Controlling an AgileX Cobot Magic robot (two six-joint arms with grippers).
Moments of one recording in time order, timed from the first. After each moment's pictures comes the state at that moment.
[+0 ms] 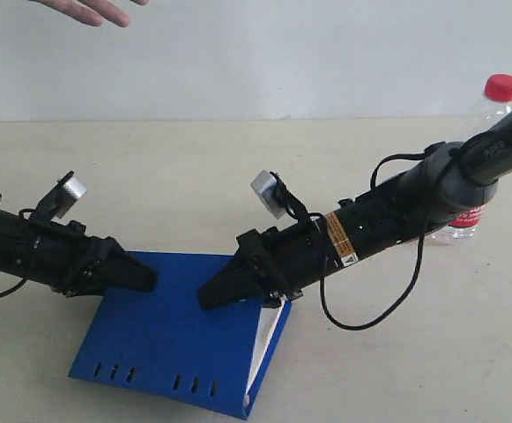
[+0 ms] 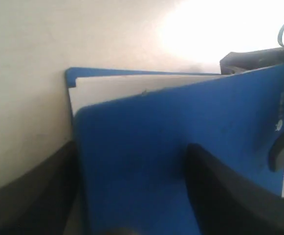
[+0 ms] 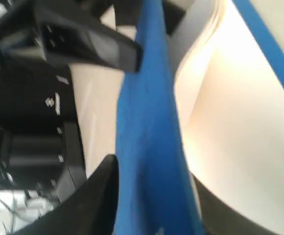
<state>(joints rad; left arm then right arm) 0.00 2.05 -0.88 -1.34 0.96 1.45 0.40 2.24 -1.16 -1.66 -1.19 1.89</state>
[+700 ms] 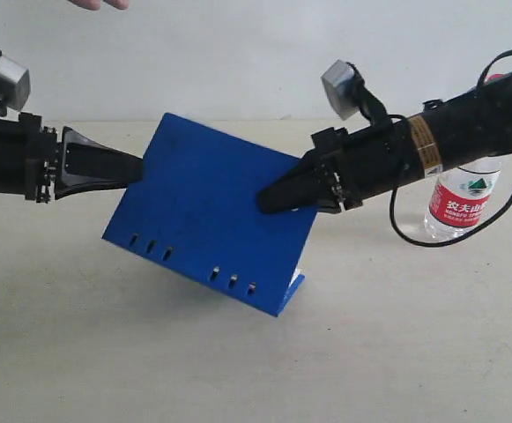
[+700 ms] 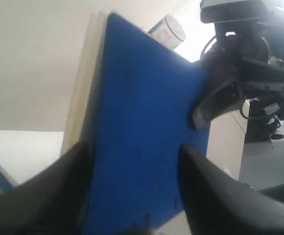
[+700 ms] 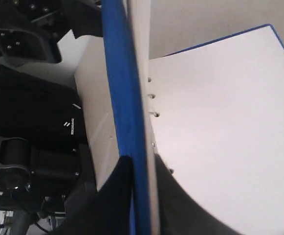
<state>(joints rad) 0.05 1.72 -0.88 -1.46 1.16 1.50 0.19 1.95 -1.16 -1.77 -1.24 1.96</state>
